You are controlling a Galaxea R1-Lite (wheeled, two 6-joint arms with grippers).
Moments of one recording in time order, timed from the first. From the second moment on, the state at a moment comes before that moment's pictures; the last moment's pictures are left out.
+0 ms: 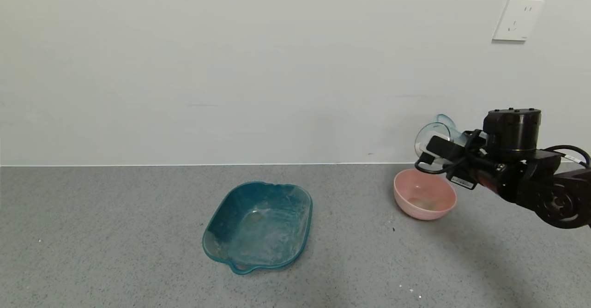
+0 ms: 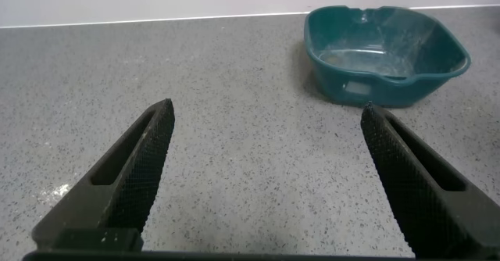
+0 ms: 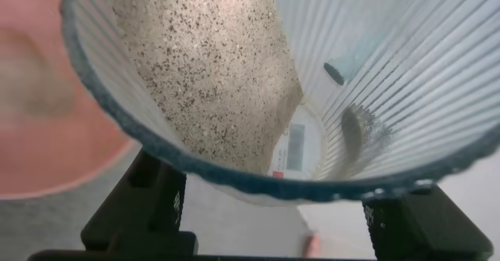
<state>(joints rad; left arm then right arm) 0.00 0.00 0.00 0.00 -0.01 0.03 0.21 1.87 -0.98 -0.59 -0.40 -1.10</state>
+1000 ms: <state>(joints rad) 0.00 0.00 0.00 0.00 -0.01 0.03 0.54 1.89 -0.98 -0.59 -0.40 -0.35</state>
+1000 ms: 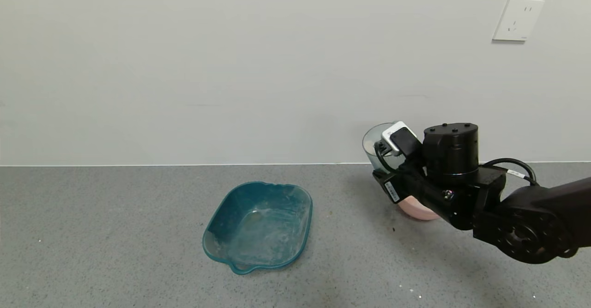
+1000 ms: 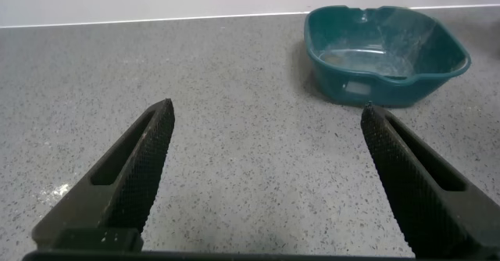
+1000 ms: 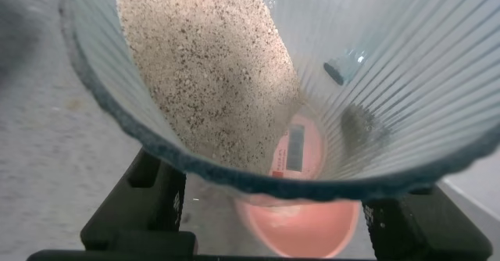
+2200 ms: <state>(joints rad) 0.00 0.00 0.00 0.00 -0.01 0.03 0.57 2.08 -0.99 -0.61 -0.26 0.01</state>
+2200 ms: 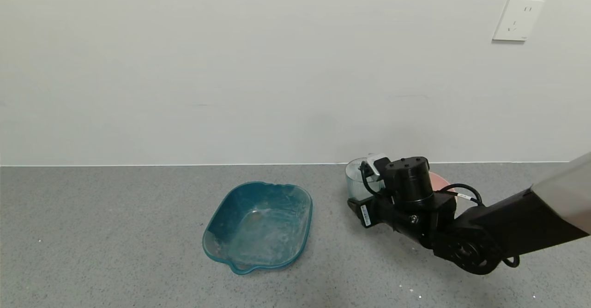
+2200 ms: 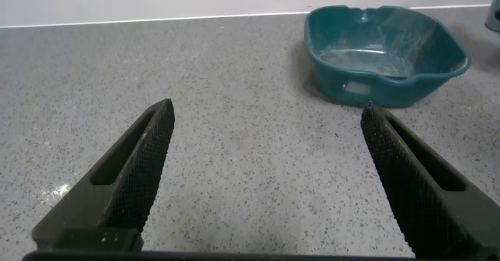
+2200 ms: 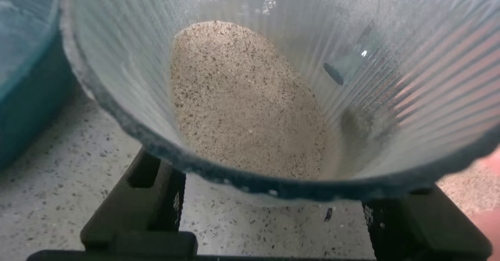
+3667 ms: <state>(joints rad) 0.00 0.00 0.00 0.00 -0.01 0.03 0.58 2.21 -0.92 -0.77 -0.26 0.02</state>
